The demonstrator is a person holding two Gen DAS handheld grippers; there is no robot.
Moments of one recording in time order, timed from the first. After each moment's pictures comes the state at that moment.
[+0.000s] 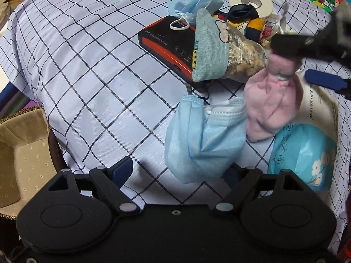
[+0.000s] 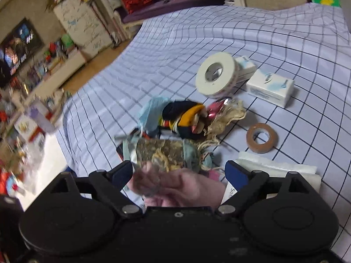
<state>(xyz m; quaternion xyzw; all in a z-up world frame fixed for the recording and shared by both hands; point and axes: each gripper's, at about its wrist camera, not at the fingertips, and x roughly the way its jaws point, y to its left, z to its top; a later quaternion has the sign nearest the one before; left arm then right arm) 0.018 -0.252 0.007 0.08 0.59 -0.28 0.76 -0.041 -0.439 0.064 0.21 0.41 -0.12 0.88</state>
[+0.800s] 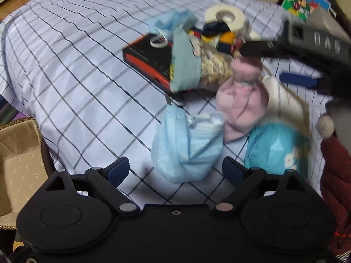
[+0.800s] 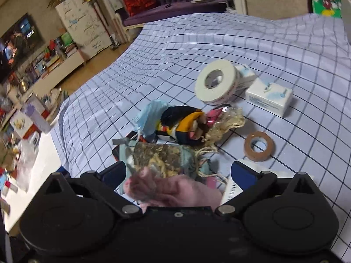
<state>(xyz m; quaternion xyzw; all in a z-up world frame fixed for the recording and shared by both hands) 0.006 -0.235 0.029 0.06 0.55 -0.34 0.76 -0.043 -0.446 0.069 0.21 0.40 -0.13 0.88</state>
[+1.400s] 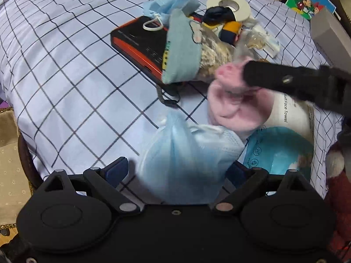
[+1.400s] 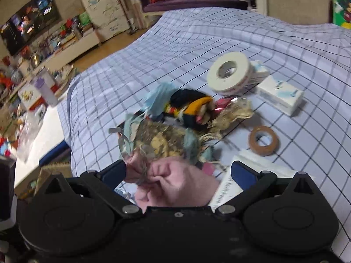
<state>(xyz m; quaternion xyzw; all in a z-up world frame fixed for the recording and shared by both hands) 0.013 -0.256 0.003 0.03 0.58 -0.35 0.73 -0.048 -0.429 0.058 0.14 0.43 -0.08 0.89</state>
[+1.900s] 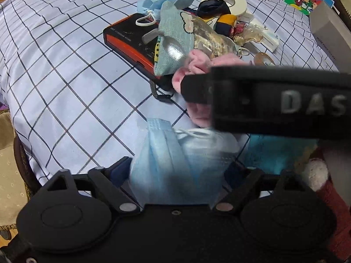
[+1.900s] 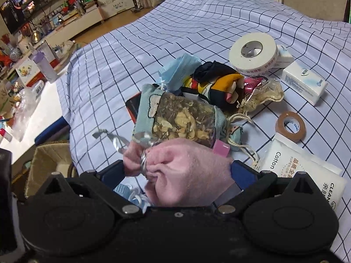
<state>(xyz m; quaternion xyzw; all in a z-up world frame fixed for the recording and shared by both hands) 0.003 -0.264 -0.005 0.05 0.57 -0.35 0.74 -0.028 -0.400 0.038 0.12 0.48 -0.07 0.87</state>
